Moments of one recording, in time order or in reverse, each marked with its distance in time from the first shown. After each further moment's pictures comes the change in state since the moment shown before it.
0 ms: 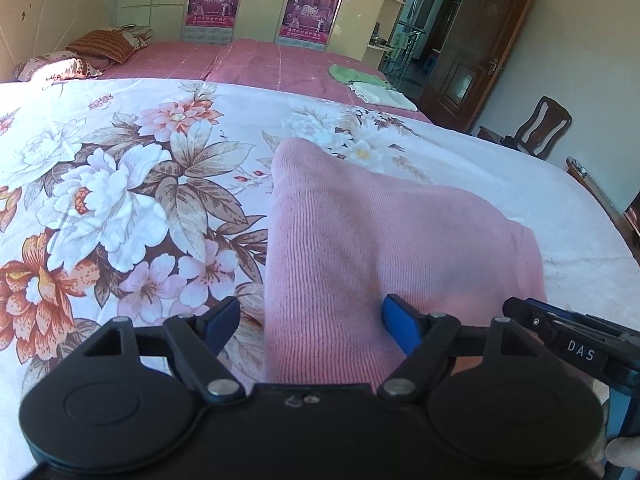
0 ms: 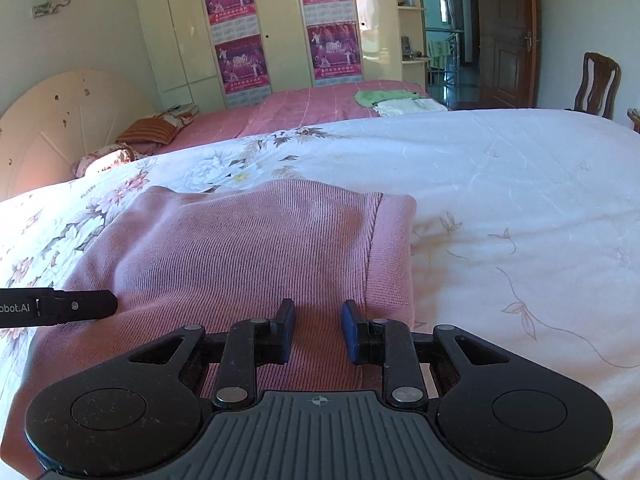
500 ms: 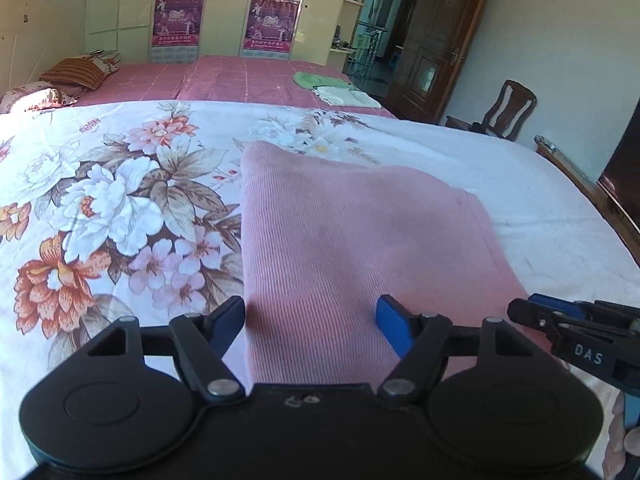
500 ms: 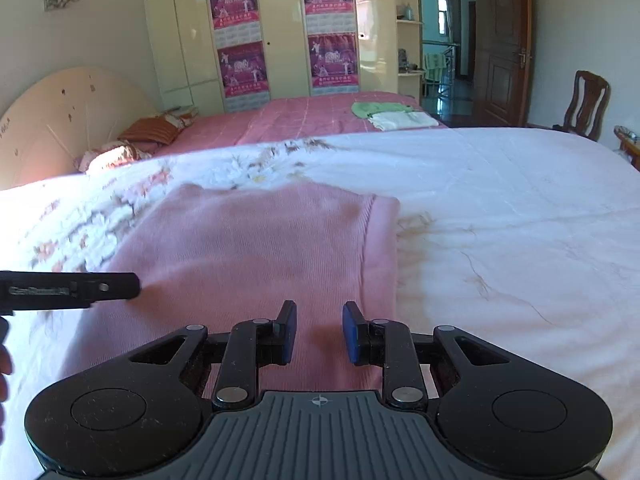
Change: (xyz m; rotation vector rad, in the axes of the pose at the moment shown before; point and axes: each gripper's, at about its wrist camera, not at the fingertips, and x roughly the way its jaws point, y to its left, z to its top) left arm -0.049 -0.009 -0.033 0.116 -0.019 -0.067; right arm -0.067 0.022 -0.034 -0.070 0.000 -0.073
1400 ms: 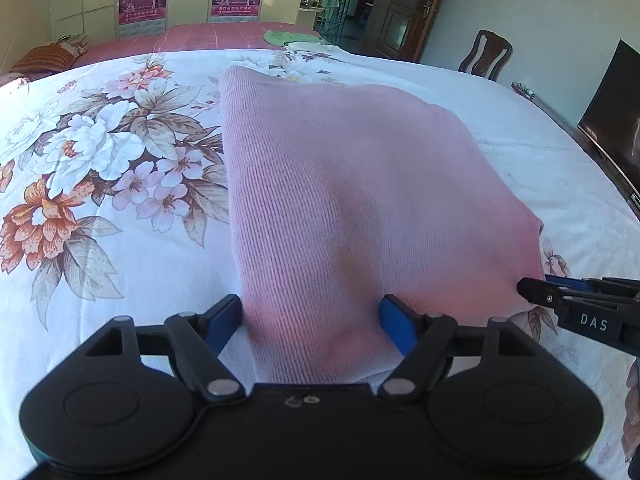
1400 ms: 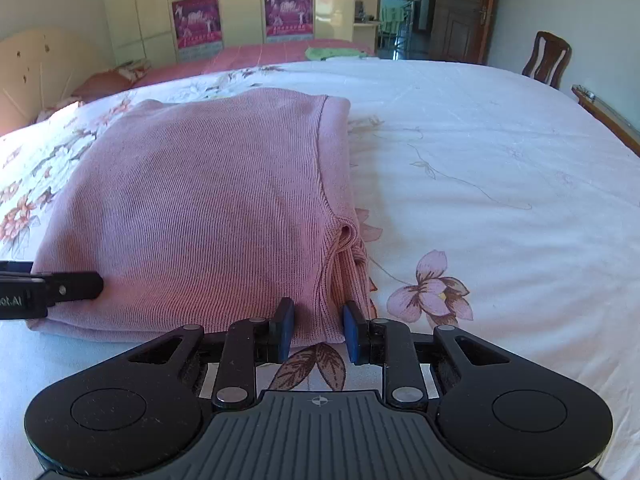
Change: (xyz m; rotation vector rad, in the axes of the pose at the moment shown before) left arm -0.002 0.002 -0.041 0.073 0.119 -0.048; right arm -0.015 0.005 -0.046 0.096 0.134 -0.117
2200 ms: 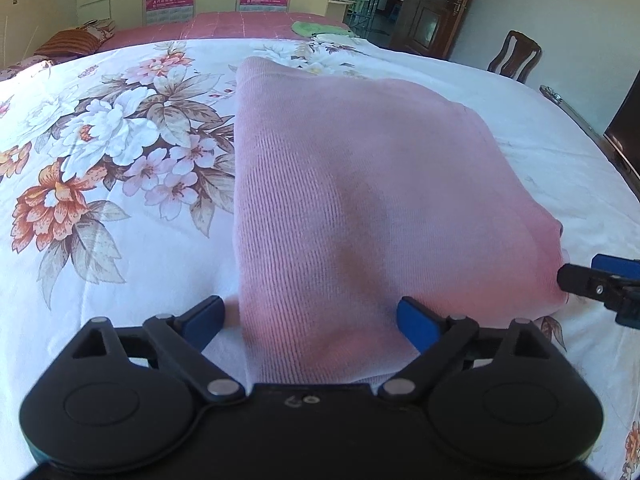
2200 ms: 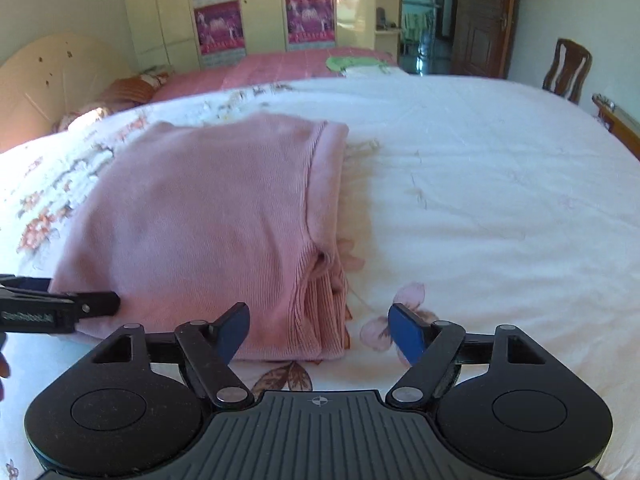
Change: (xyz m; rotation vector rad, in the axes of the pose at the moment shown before) left arm 0.003 -0.009 0.006 -0.066 0.033 0.076; right arm -0.024 -0.027 0.021 -0.060 -0.044 0.097
